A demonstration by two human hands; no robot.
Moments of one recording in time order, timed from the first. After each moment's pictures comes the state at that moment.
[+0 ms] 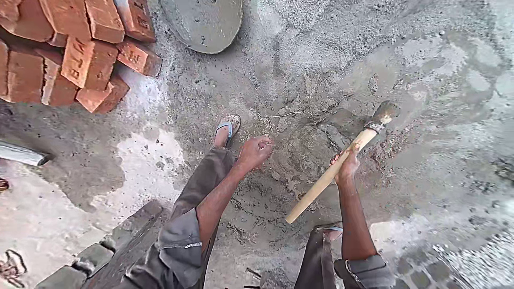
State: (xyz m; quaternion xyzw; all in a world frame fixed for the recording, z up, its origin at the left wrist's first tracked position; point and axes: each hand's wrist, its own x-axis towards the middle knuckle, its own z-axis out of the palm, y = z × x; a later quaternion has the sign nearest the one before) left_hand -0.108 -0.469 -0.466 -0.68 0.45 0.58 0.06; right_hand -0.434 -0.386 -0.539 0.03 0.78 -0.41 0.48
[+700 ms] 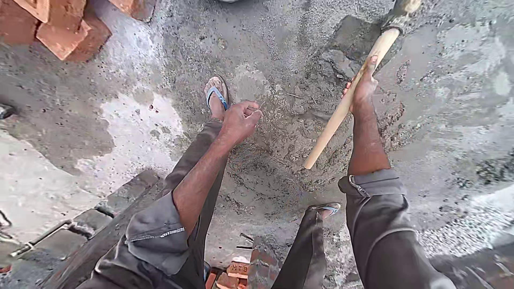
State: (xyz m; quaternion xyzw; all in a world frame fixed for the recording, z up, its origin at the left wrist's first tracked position) left_hand -0.011 -0.497 -0.449 -0.73 0.39 0.56 -0.02; right_hand -0.378 -0.605 -0.584 -0.17 0.78 -0.29 0.52
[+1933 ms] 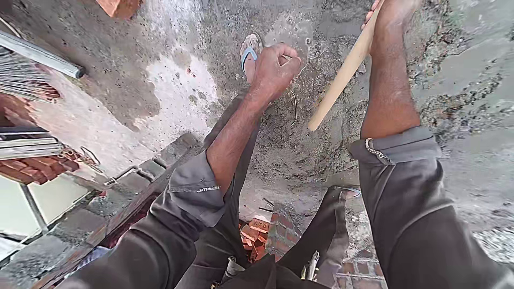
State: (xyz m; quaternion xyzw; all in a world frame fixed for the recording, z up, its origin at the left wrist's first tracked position) left_hand 0.018 -0.515 -0.441 -0.73 0.38 0.56 -0.09; right_hand -0.221 -0.634 -0.601 -0.26 0.74 -0.31 0.53
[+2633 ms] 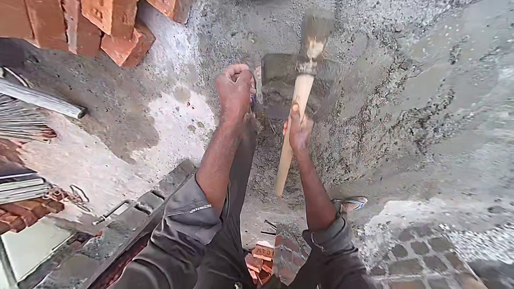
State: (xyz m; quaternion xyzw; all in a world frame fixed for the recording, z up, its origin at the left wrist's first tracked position) left_hand 0.063 -0.541 -0.431 -0.81 0.28 0.46 -0.25; right_hand -0.101 -0.429 -0.475 -0.24 0.67 -0.32 0.62
